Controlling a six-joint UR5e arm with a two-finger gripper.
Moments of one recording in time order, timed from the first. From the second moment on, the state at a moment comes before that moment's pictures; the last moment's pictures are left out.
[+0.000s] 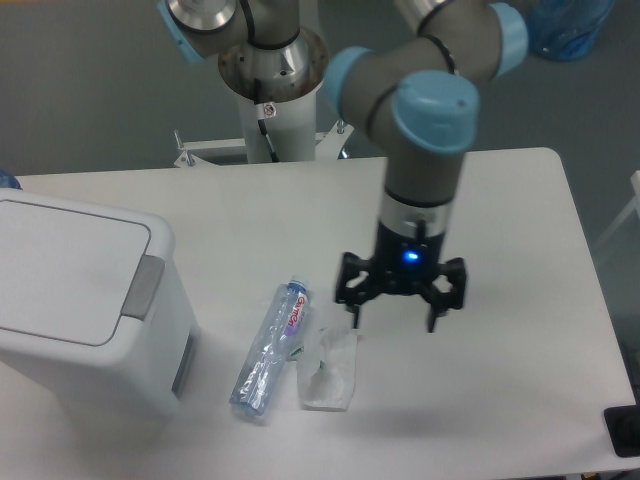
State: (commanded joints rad) arm 2.44 -1.85 -1.44 -1.00 1.27 0.44
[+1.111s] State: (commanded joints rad) arm 2.31 -1.83 -1.44 -1.01 1.07 0.31
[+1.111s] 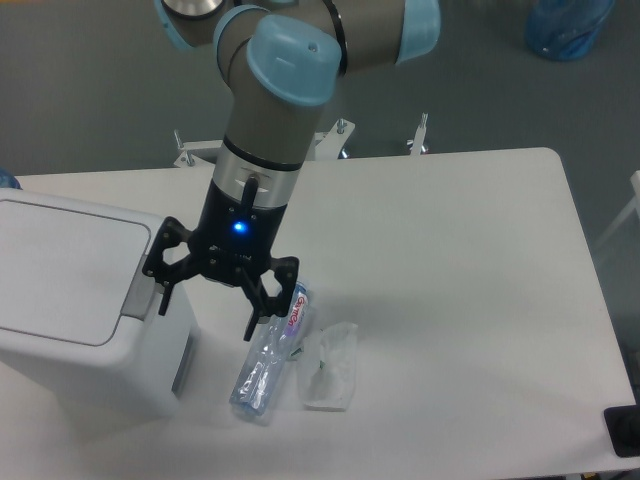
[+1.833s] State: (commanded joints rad) arm 2.30 -1.78 -1.51 -1.01 1.09 0.29
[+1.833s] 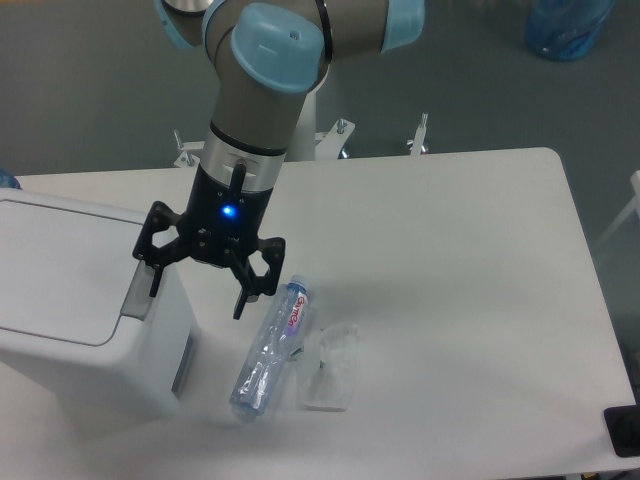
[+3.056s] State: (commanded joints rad) arm 2.39 -1.78 -1.48 -0.99 1.10 0.32
